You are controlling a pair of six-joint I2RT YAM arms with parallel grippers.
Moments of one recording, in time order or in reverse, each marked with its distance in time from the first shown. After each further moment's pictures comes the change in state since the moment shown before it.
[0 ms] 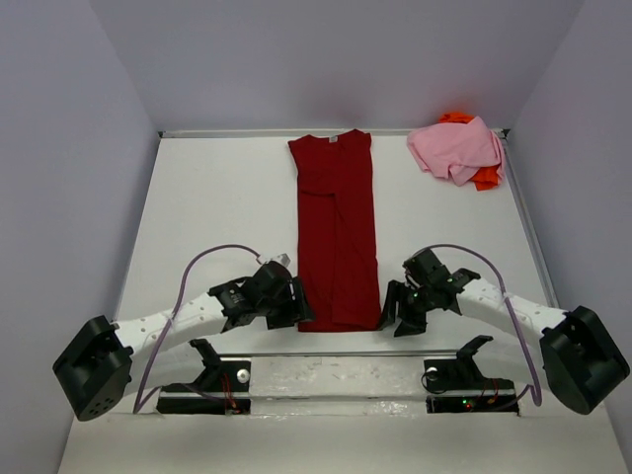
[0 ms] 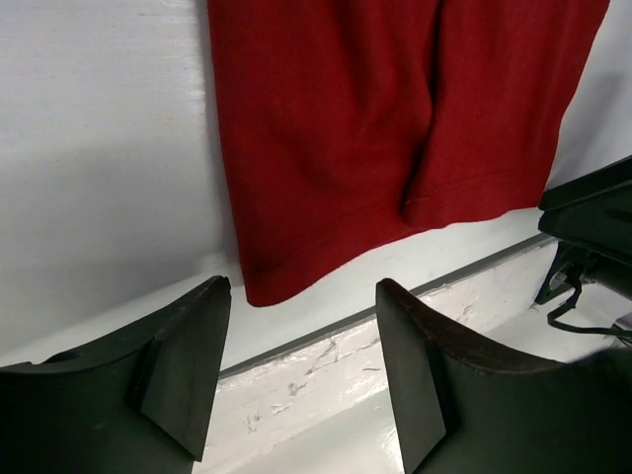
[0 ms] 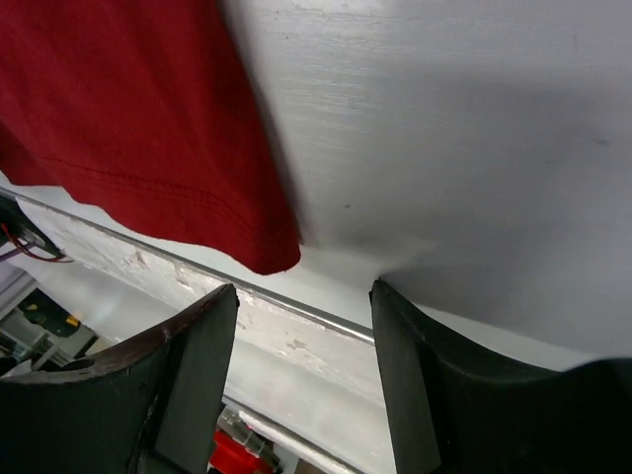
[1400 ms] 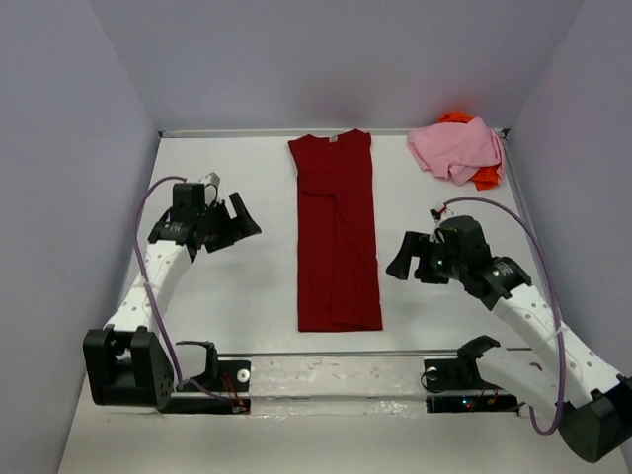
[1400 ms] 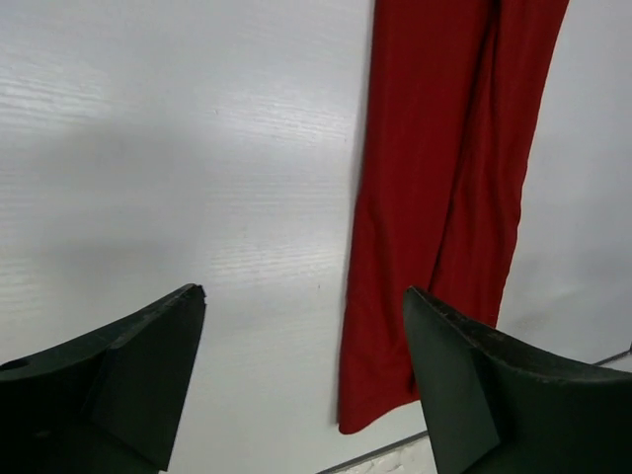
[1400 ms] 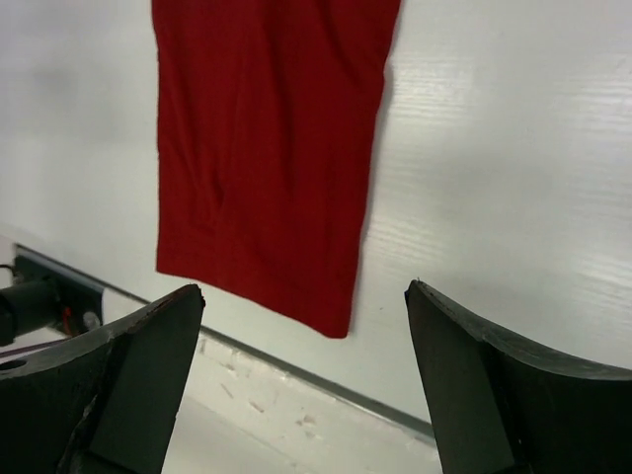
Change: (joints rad) left arm 0.824 0.166 0.484 -0.199 0.227 0.582; right arm -0.121 -0.242 0.304 -0.093 0.209 -0.286
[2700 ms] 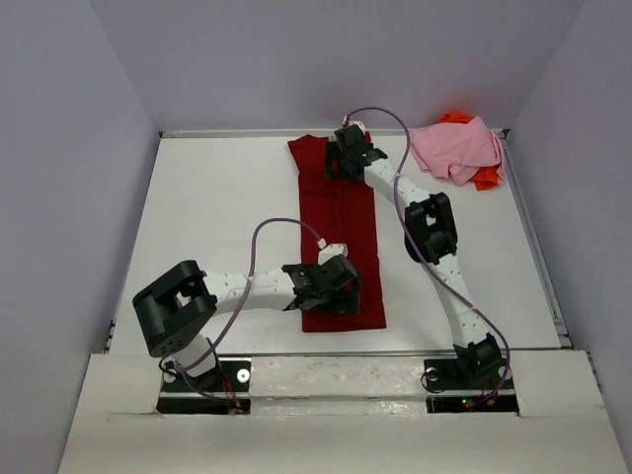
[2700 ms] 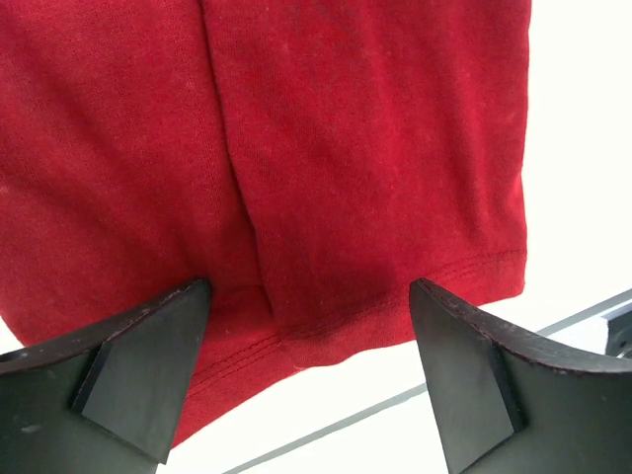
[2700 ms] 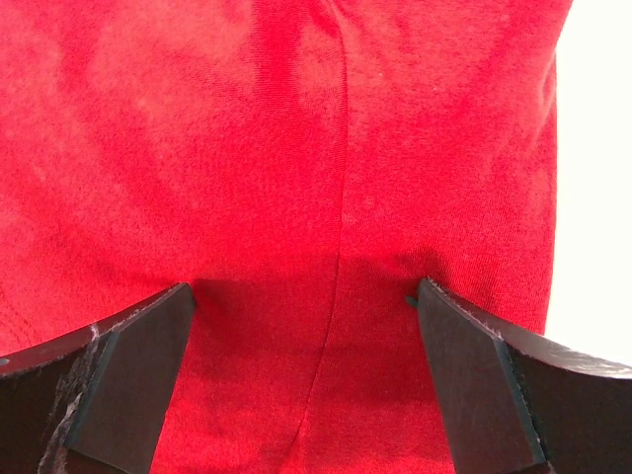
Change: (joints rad) left arm -1.039 0.367 -0.088 0.251 -0.455 -0.479; right arm 0.005 1.721 1.584 0.155 0.462 -0.206
